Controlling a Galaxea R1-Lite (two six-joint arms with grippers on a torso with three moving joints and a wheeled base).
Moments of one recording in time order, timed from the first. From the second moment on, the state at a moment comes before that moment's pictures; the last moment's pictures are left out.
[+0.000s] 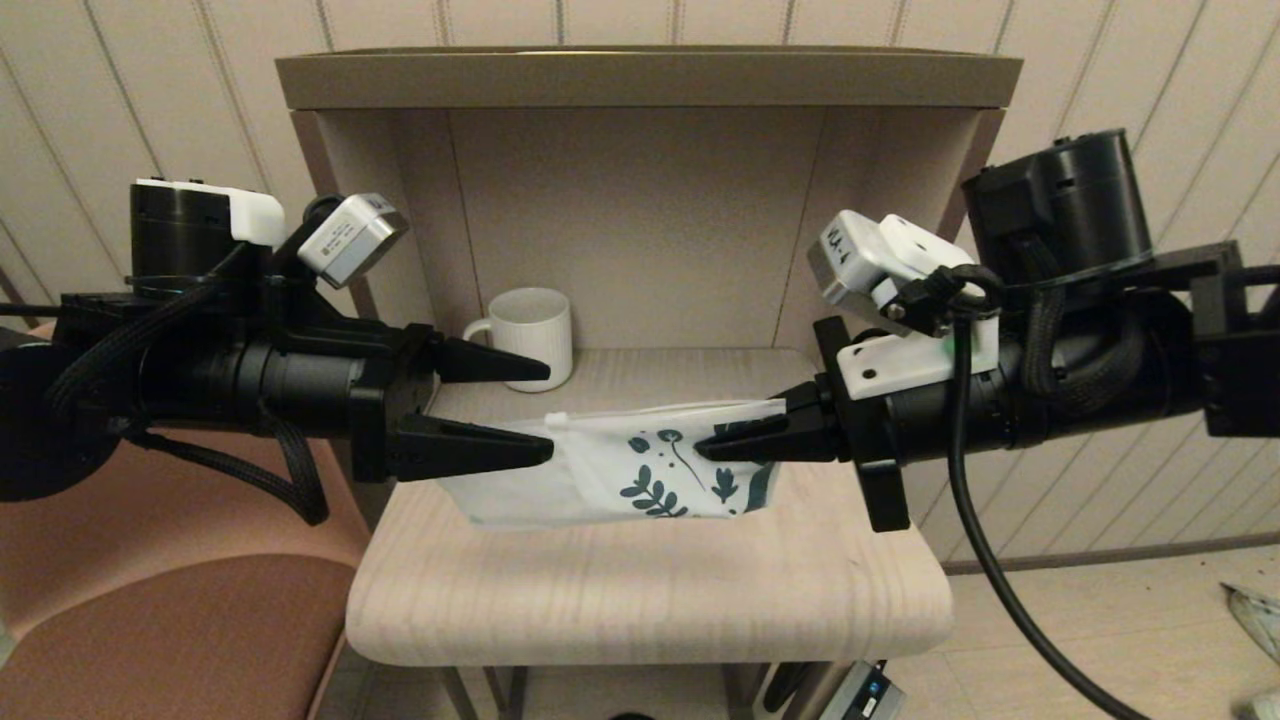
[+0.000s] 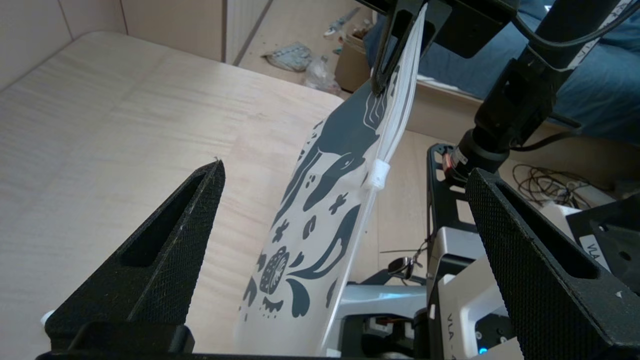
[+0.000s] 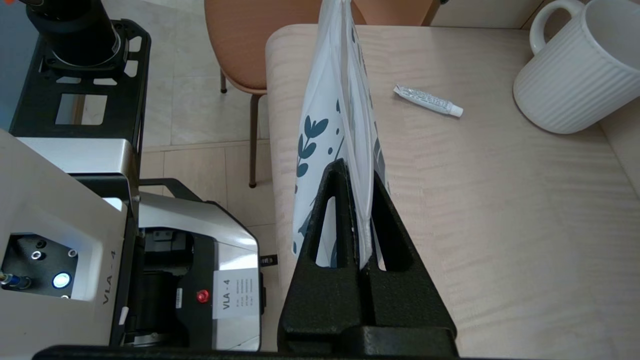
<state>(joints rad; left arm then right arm) -0.35 1.62 -1.06 -0.24 -1.12 0.17 0.56 1.60 -1.27 0.13 0.72 -0.57</state>
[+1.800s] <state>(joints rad) -0.37 1.60 -0.95 -0.24 -1.12 0.25 0.53 1.61 -1.30 0.13 0.72 -0.57</state>
